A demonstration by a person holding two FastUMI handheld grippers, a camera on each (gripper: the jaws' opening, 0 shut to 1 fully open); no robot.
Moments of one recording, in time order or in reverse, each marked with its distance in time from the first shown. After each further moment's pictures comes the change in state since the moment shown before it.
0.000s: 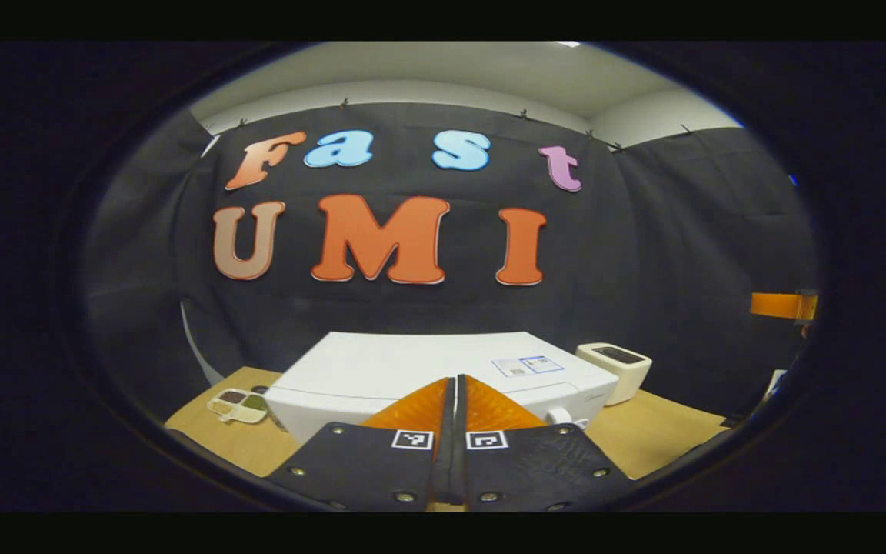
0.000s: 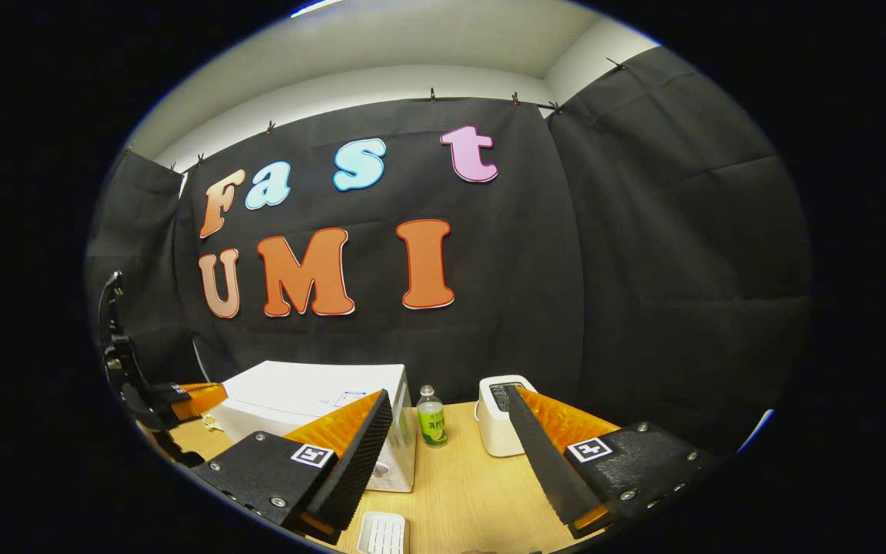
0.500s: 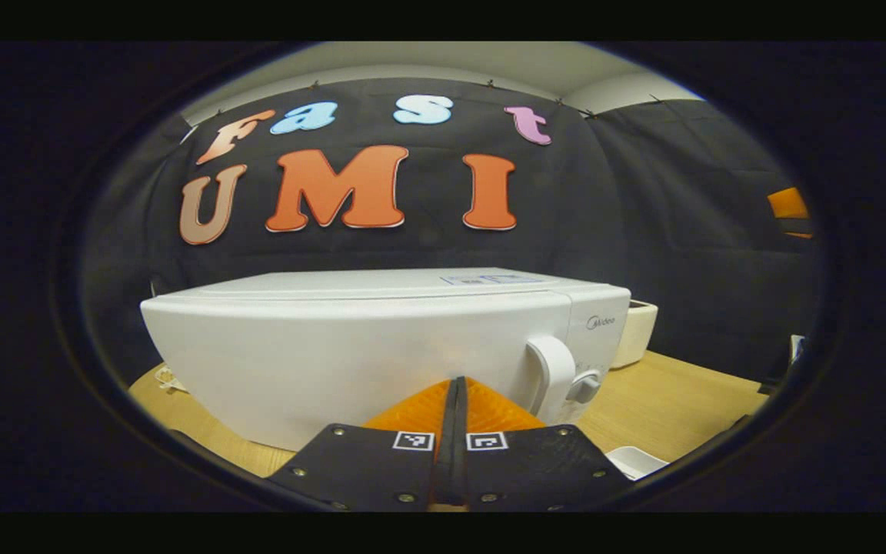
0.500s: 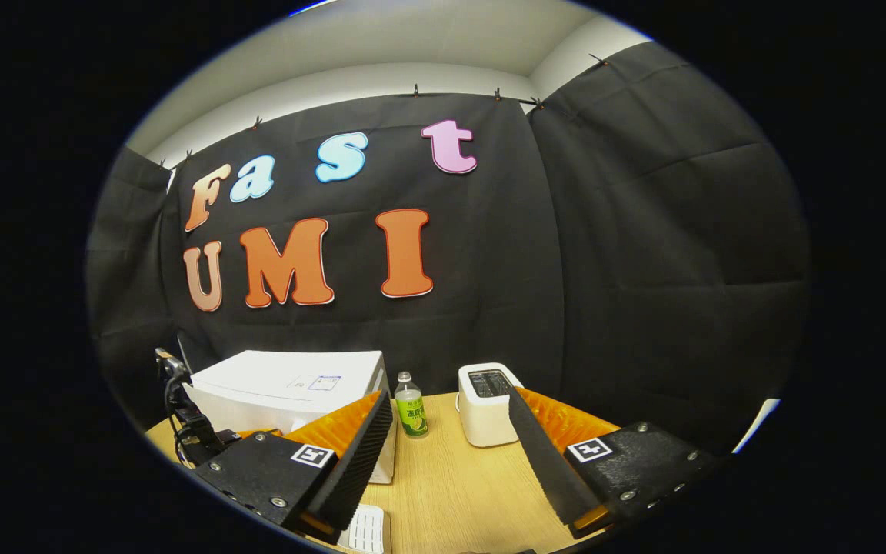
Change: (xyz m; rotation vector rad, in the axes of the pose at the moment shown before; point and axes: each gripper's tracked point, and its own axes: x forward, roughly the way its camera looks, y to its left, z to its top) left arm 0.060 -0.087 -0.173 0.045 0.150 -0.078; right arm -0.004 -0.033 -0.043 0.008 0.023 -0.066
